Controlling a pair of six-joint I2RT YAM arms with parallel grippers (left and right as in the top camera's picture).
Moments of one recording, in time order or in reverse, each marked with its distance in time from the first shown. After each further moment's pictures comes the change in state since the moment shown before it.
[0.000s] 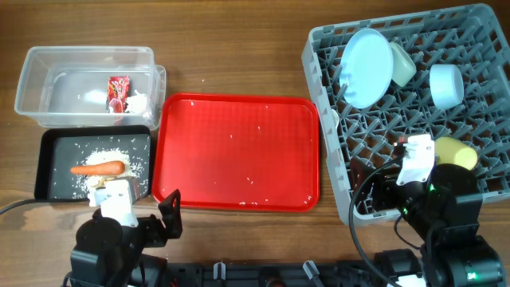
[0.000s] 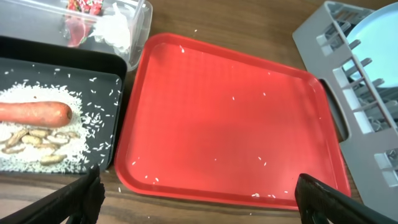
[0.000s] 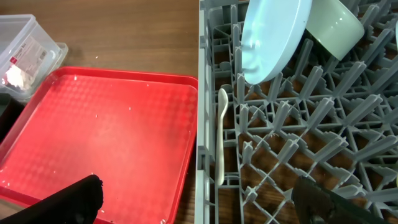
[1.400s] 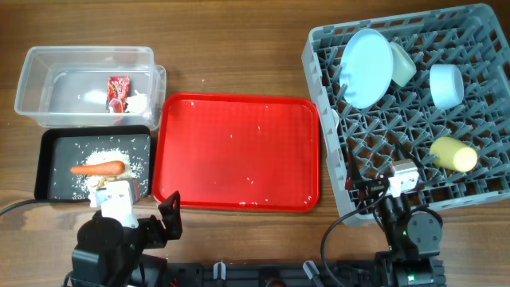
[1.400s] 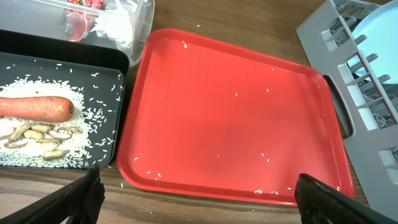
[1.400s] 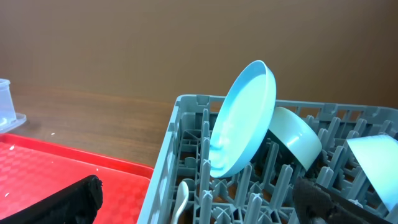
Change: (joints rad) left arm 0.000 -0.002 -0.003 -0.013 -0.003 0.000; right arm -0.043 -0.539 -0.792 0.886 0.045 -0.163
